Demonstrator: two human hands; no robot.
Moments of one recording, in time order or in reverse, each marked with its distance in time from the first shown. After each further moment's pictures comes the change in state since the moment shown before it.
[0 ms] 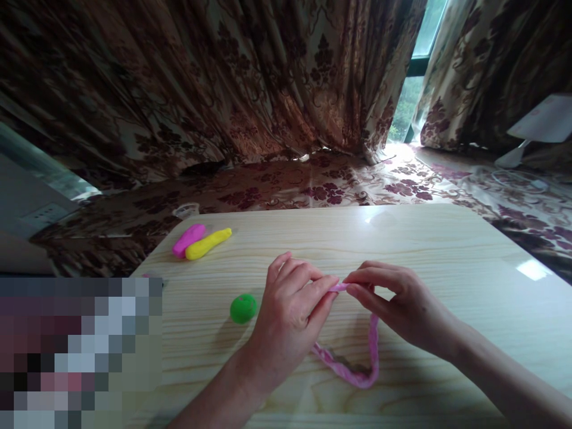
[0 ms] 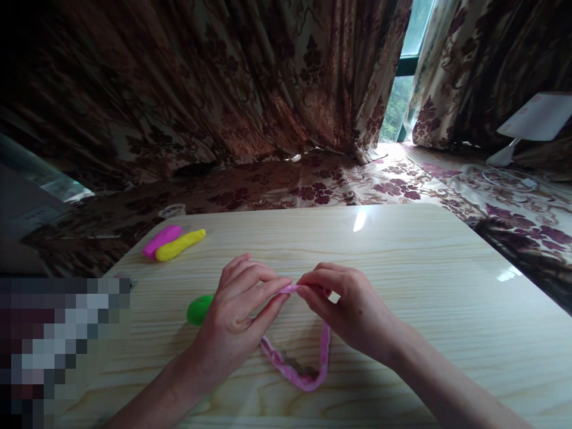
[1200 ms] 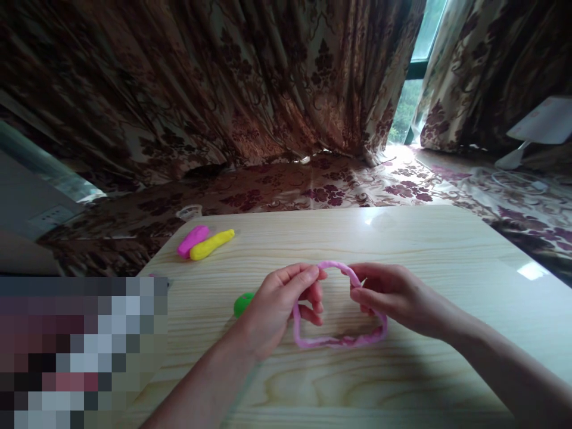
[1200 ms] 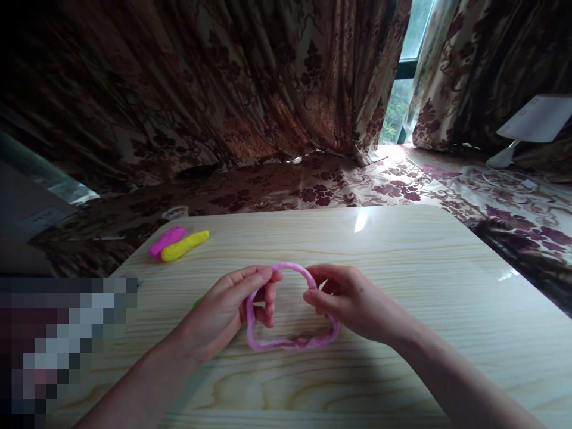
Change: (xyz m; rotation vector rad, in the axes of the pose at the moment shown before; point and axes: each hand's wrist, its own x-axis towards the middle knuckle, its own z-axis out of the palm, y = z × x) left_hand 0.010 -0.005 -0.013 -1.227 -0.229 -0.948; right_hand 0.000 0.005 -0.006 0.408 -0.203 0.308
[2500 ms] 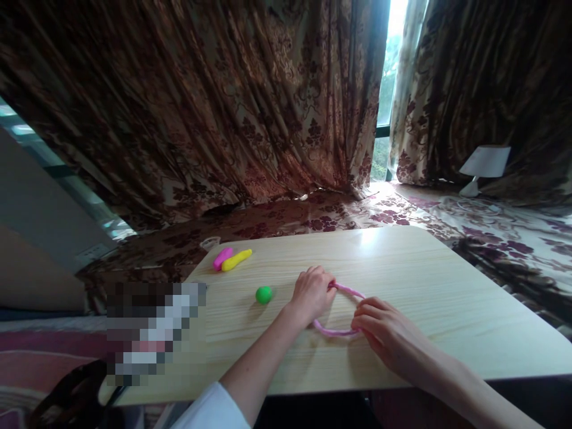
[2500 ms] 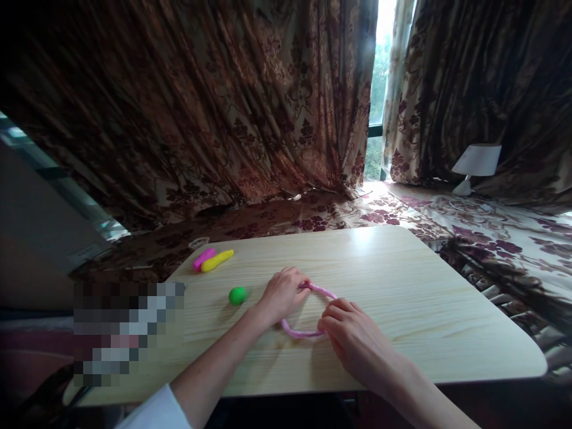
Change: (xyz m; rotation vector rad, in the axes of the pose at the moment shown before) left_hand -0.012 -0.026 0.054 1.345 0.146 0.624; right_hand -0.115 0.008 0.041 -0.849 0.164 -0.408
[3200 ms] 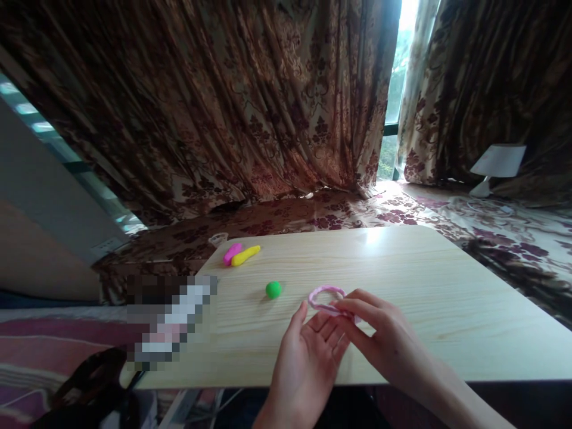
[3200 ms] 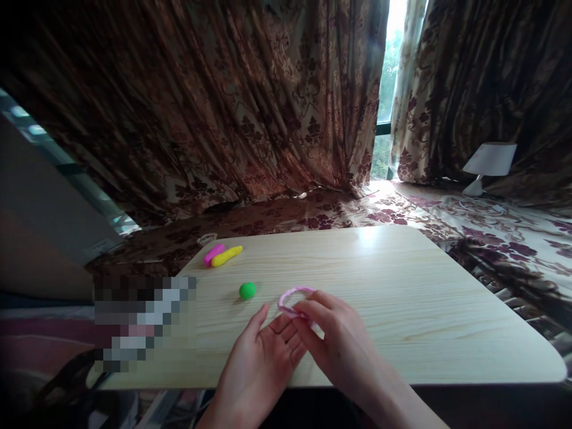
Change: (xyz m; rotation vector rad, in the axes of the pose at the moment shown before) left_hand -0.100 0.048 -0.022 -2.185 0.172 -0.784; right_hand 0.029 -0.061 -0.005 0.249 0.240 0.064
